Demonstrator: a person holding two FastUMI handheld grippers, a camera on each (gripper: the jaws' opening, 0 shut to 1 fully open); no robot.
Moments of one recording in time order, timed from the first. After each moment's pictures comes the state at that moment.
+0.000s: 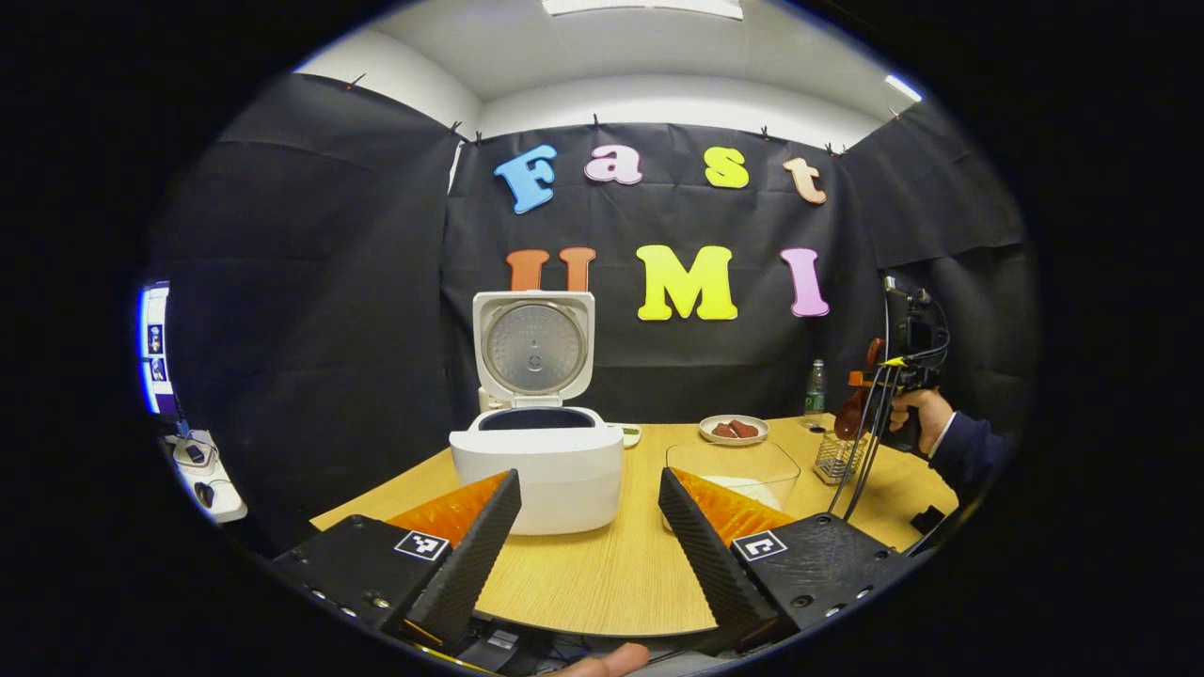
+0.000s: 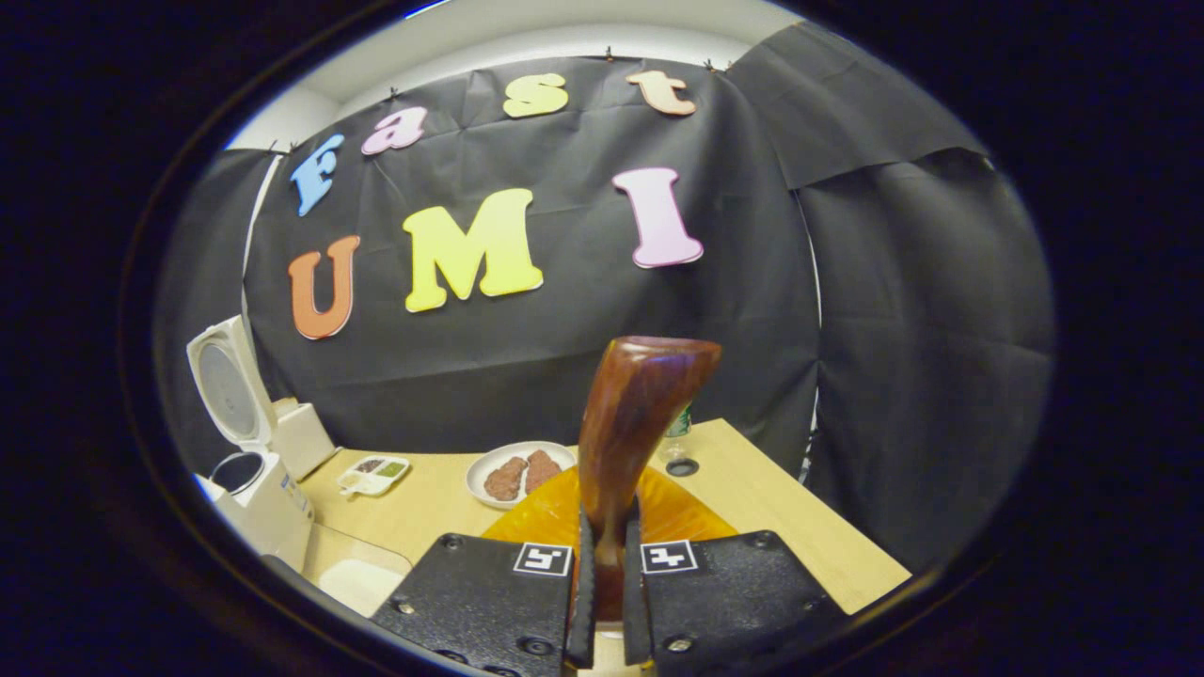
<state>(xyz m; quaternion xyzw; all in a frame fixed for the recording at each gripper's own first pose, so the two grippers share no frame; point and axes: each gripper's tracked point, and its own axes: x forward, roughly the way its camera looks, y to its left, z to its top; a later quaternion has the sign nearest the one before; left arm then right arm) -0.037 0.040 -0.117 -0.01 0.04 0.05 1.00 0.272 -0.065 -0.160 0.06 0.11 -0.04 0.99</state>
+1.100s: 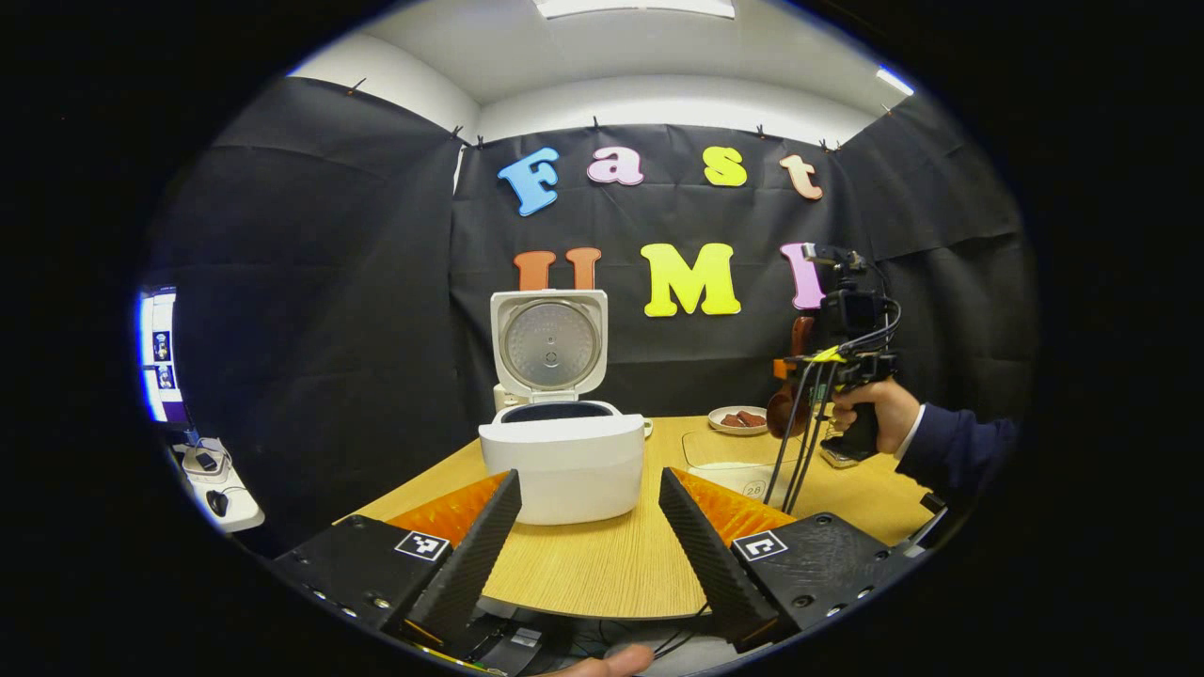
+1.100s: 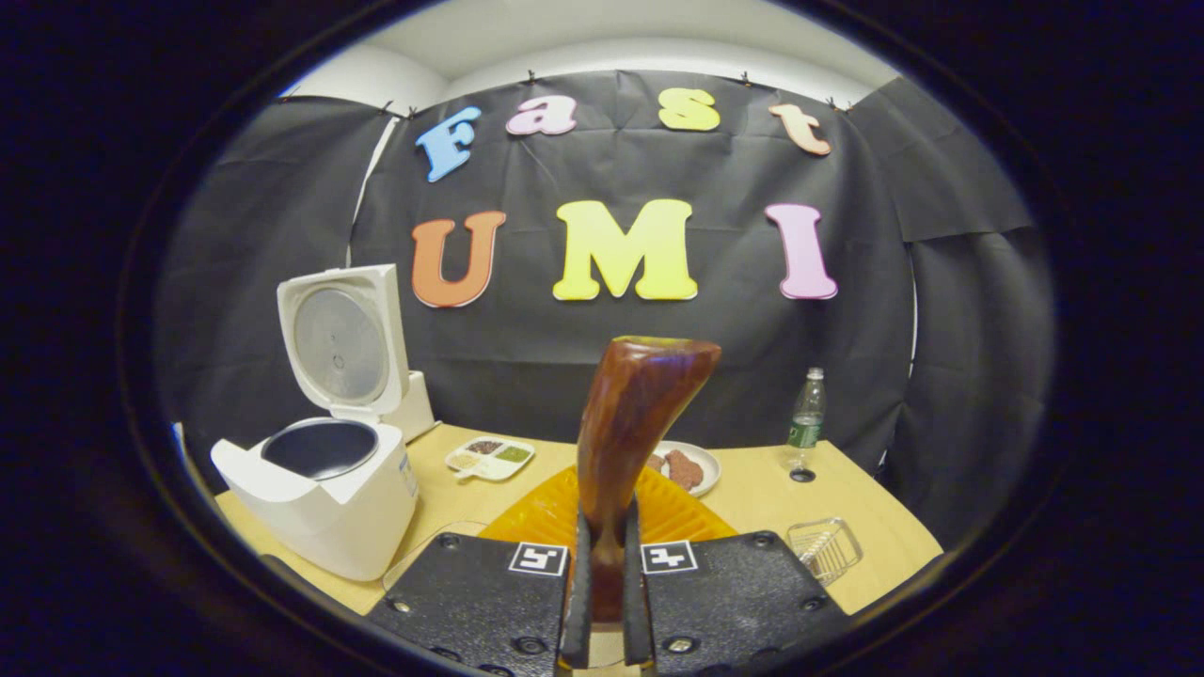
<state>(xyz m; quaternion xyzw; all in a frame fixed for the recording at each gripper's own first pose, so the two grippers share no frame) -0.064 0.064 -0.124 -0.01 0.04 0.05 1.00 0.237 0.151 -0.169 -0.01 0.10 0.08 0.99</state>
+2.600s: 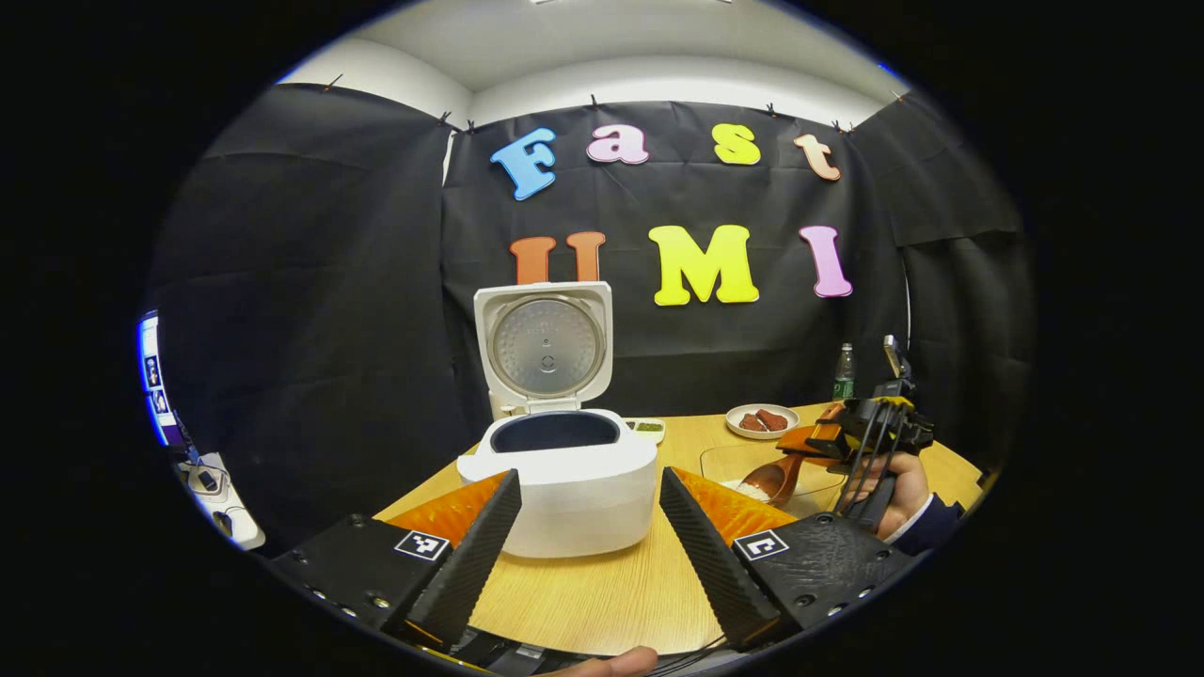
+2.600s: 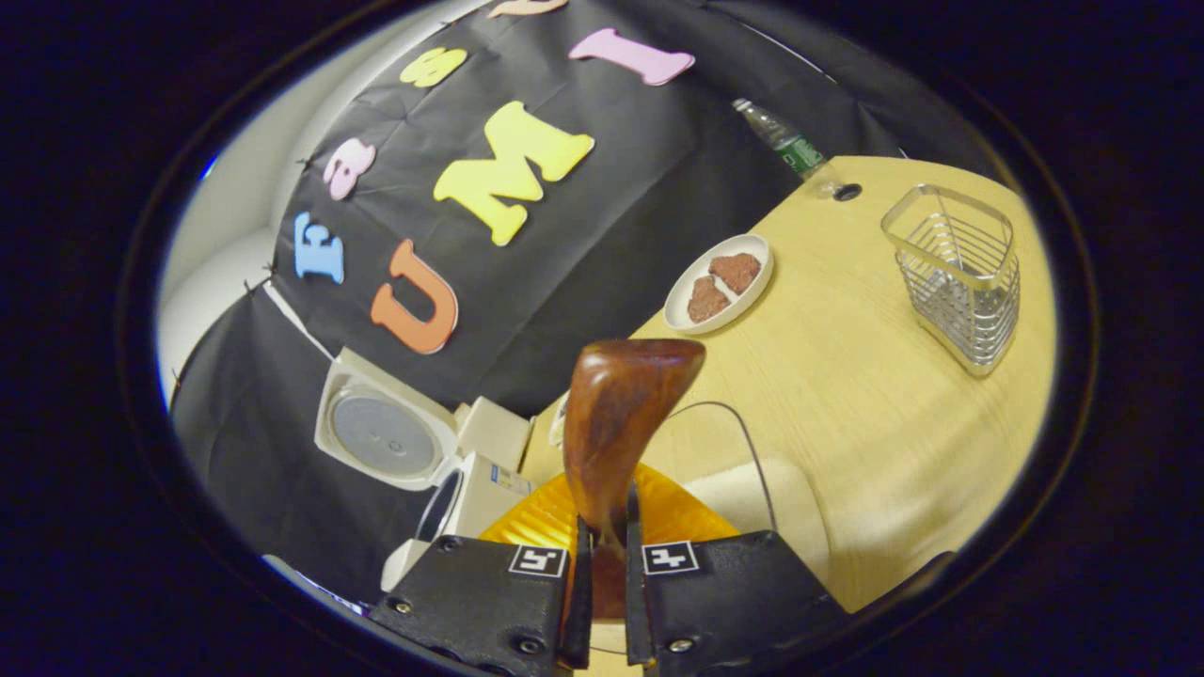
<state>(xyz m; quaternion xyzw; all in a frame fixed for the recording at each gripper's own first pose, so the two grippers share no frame) 0.022 0.067 -0.106 0.01 0.07 0.06 1.00 0.235 0.166 -0.258 0.42 0.25 0.14 0.86</state>
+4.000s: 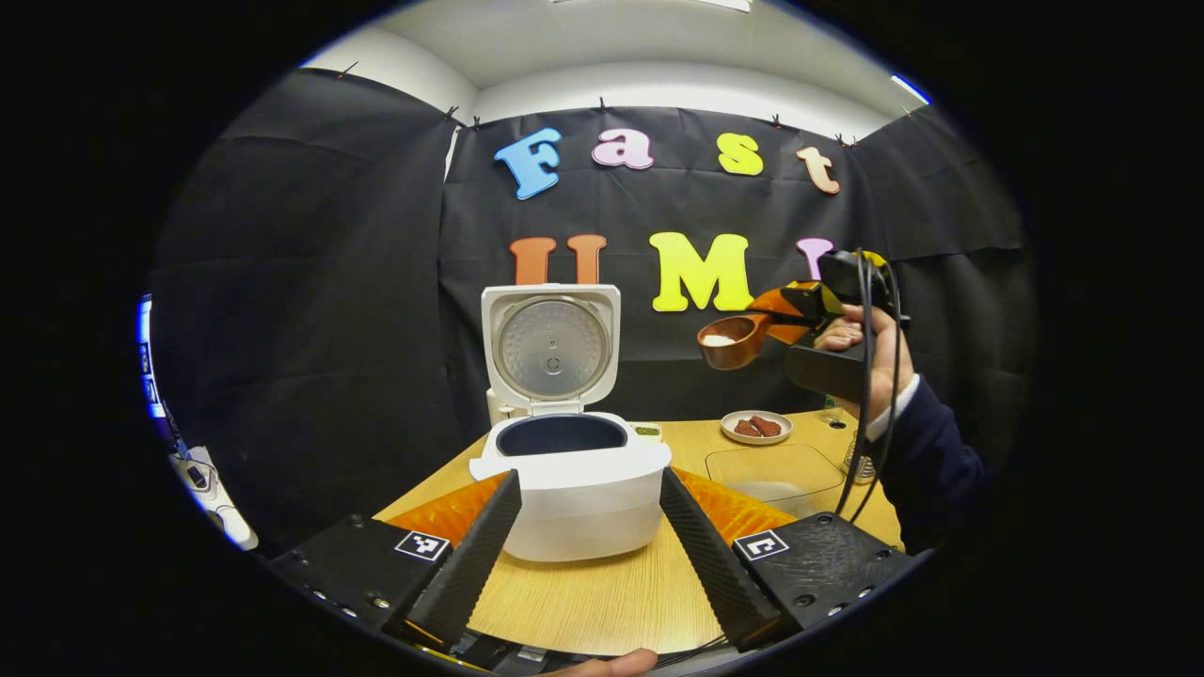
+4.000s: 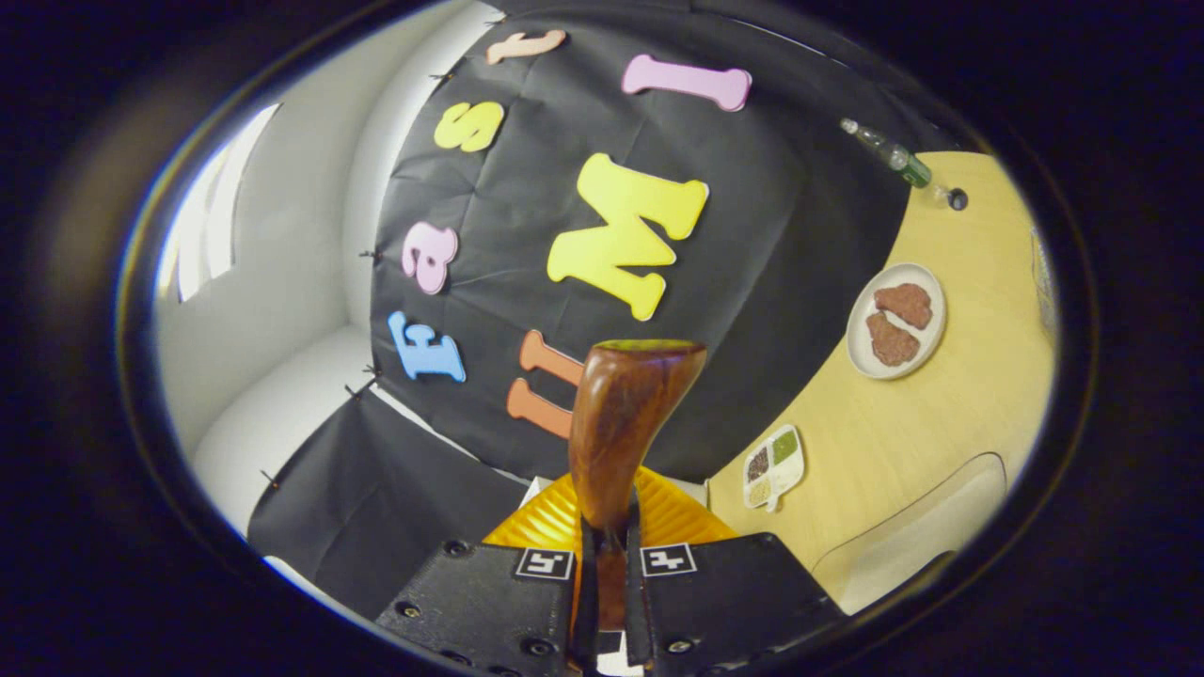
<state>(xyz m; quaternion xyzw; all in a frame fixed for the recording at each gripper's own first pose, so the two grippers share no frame) 0.009 0.097 -0.105 -0.02 0.07 0.05 1.00 0.300 0.258 -0.044 0.51 0.13 0.23 0.82</state>
